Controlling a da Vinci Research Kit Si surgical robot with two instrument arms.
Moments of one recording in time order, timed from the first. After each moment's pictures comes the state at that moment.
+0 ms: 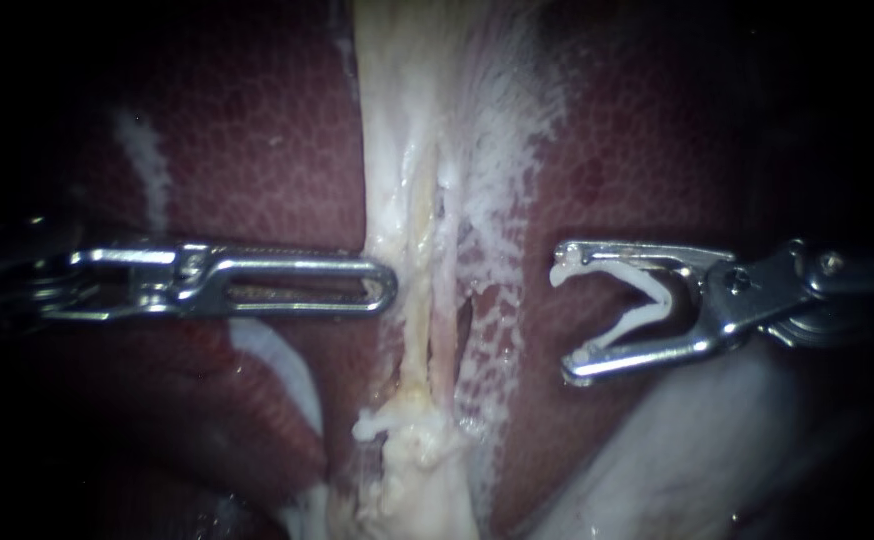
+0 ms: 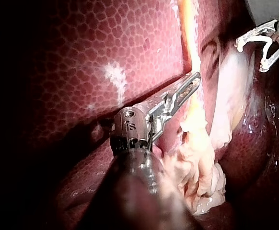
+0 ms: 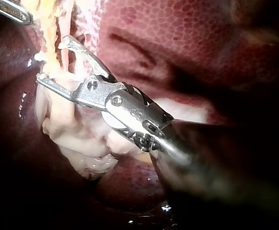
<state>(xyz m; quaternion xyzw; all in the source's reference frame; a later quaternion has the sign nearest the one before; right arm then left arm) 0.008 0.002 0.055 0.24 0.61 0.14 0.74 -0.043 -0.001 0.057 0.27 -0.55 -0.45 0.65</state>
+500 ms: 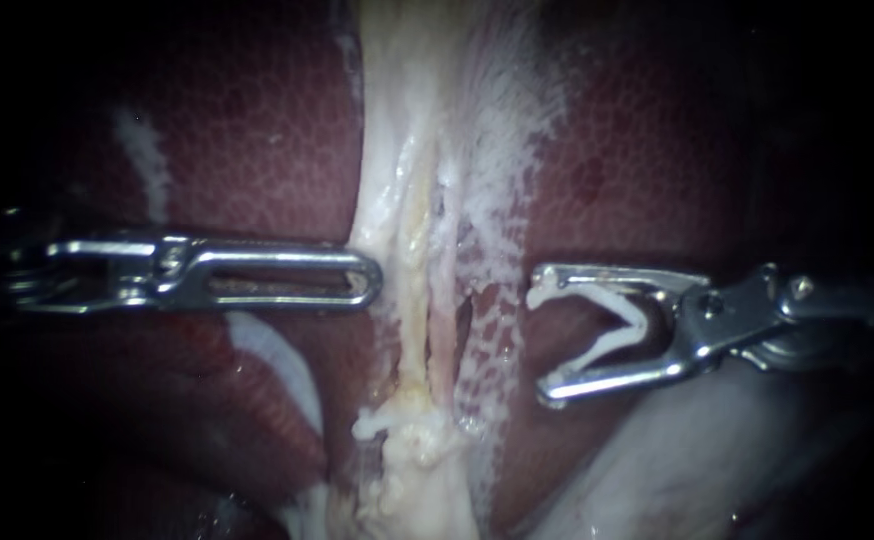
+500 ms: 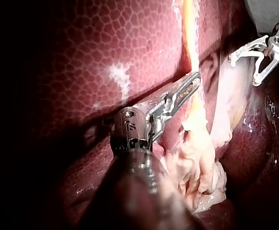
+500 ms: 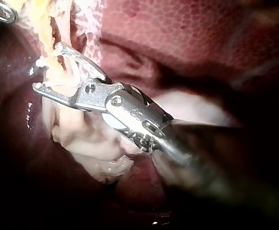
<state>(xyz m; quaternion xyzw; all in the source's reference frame) 0.012 -0.001 0.058 0.28 0.60 0.17 0.73 -0.041 0.000 0.054 0.28 -0.54 -0.46 0.65</state>
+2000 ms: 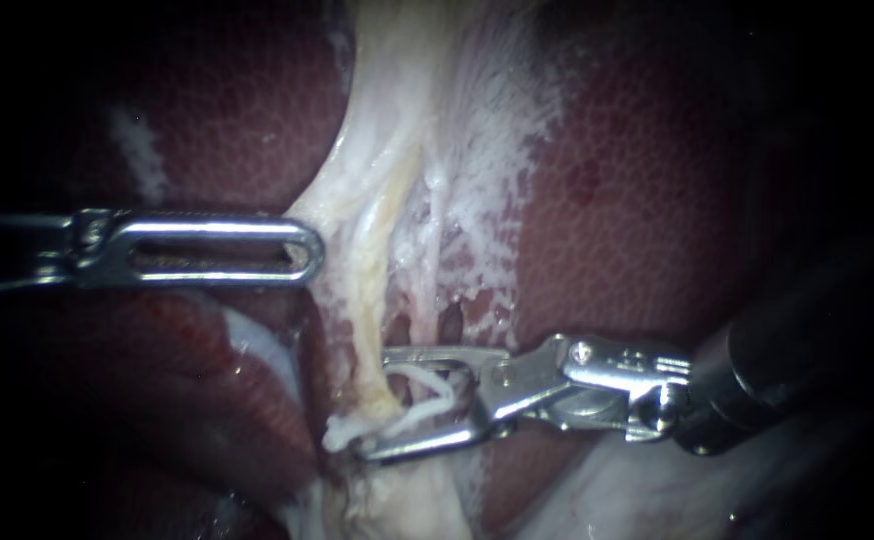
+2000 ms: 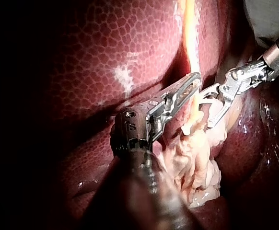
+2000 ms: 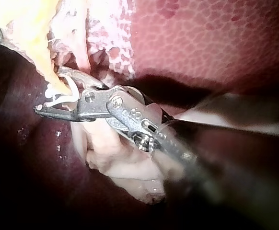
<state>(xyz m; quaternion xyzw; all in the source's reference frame) 0.024 -0.006 0.065 0.35 0.58 0.17 0.72 -0.039 0.001 0.050 0.27 -0.56 -0.46 0.63</state>
